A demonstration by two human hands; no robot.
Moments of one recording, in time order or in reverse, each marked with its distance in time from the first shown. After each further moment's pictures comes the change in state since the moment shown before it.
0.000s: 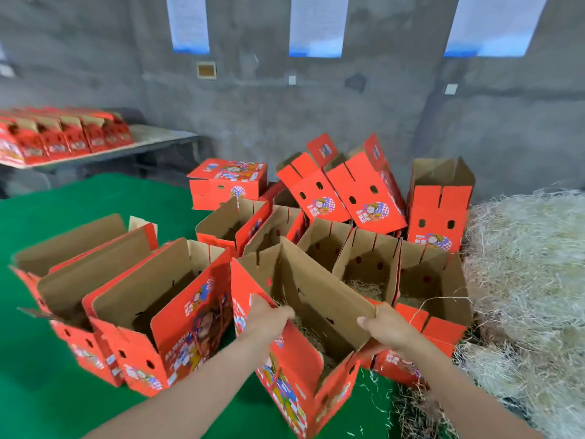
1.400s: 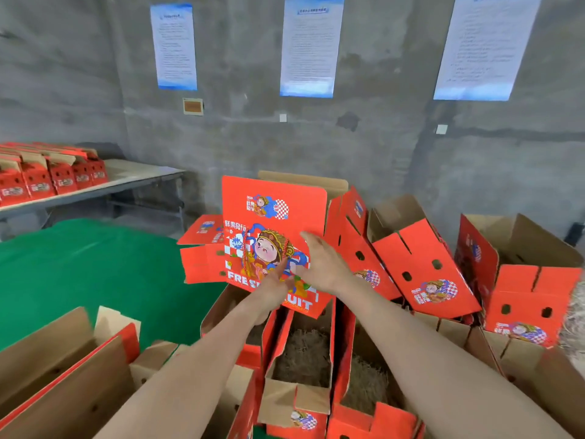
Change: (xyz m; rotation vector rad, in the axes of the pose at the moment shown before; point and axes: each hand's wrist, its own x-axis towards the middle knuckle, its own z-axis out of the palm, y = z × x) left_hand 0.305 0.171 -0.064 0.212 -0.357 0.323; right_hand 0.234 -0.314 0.041 -0.476 0.349 -0.662
